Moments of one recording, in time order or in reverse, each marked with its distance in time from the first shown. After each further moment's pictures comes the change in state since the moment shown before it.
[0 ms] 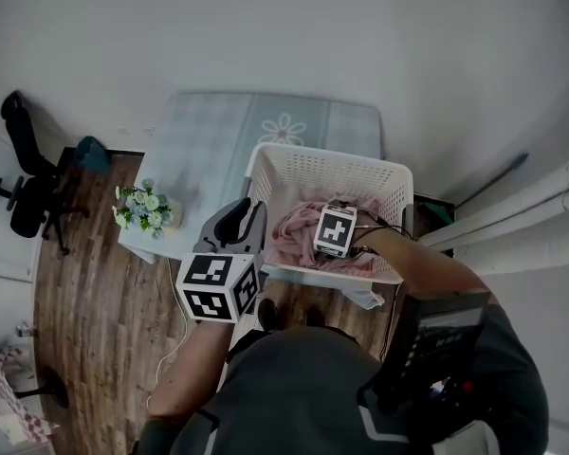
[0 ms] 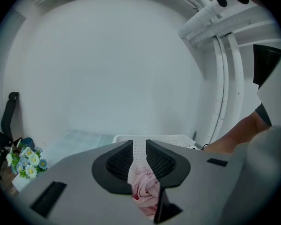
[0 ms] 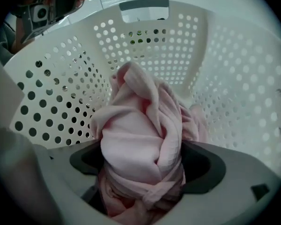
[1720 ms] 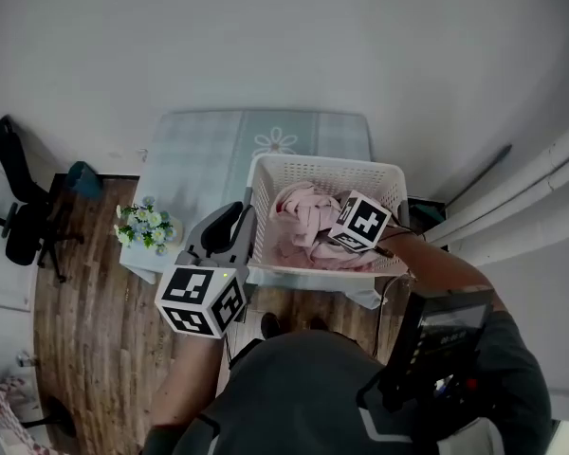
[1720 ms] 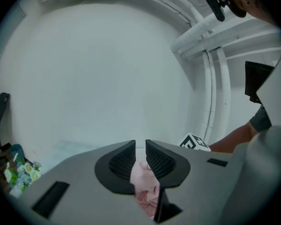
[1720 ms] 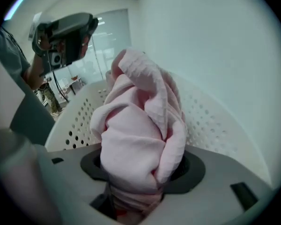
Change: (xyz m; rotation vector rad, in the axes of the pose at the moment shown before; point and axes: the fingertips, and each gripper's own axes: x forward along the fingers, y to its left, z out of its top) left arm -0.041 0.005 0.038 0.027 -0.108 -0.112; right arm -0.094 -0.014 0.040 0.193 -0.350 -0.144
